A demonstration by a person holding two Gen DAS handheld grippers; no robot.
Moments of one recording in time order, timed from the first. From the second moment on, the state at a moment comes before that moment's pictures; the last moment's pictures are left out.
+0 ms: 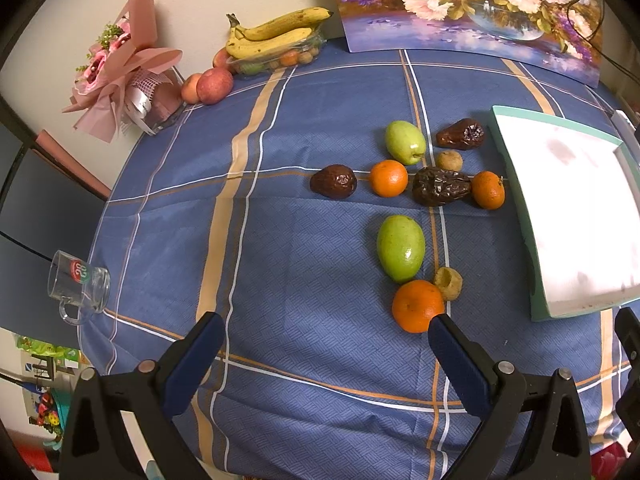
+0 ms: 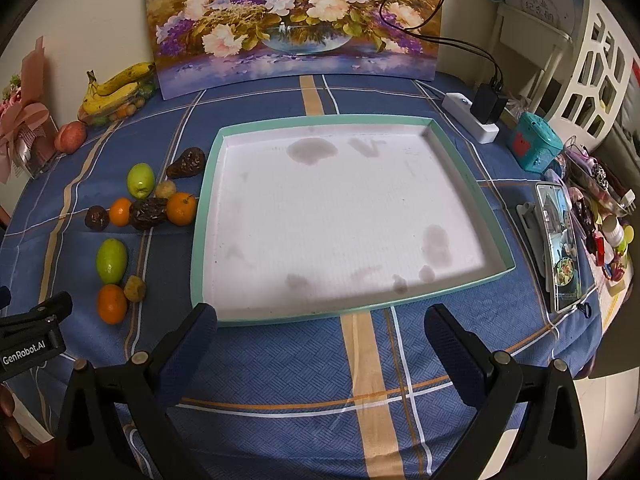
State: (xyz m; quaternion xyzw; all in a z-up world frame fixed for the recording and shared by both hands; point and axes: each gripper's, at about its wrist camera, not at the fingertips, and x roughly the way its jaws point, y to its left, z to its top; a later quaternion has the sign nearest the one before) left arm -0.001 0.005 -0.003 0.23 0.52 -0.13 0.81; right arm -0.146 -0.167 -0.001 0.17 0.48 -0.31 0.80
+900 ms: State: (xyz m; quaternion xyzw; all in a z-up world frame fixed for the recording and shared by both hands) left arm 0.000 0.004 -0.003 0.23 0.52 -0.13 0.81; right arm -0.146 -0.164 -0.006 0.17 0.49 -0.31 0.80
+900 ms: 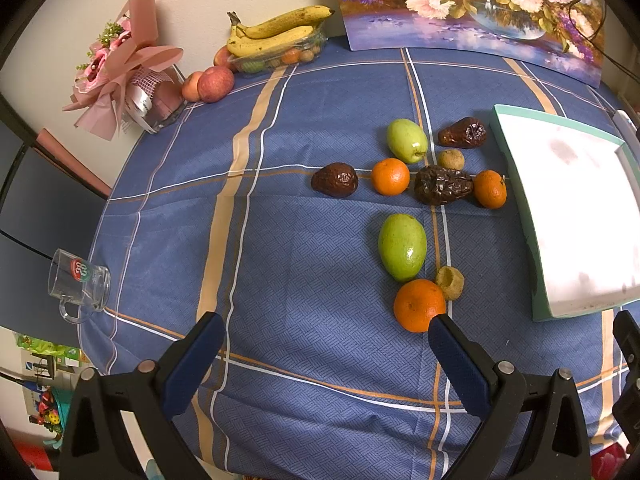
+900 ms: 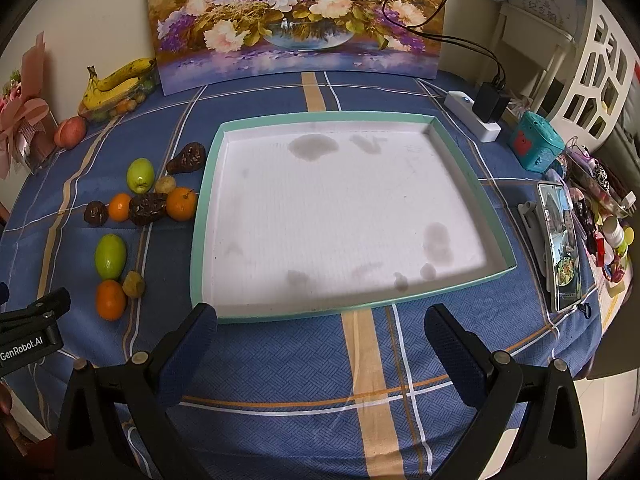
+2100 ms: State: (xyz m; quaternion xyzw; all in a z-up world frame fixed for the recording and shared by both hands) left arm 0.001 0.003 -0.002 0.23 0.52 -0.13 0.81; right arm -0.144 -0.162 -0.009 0.17 0.49 -0.31 0.80
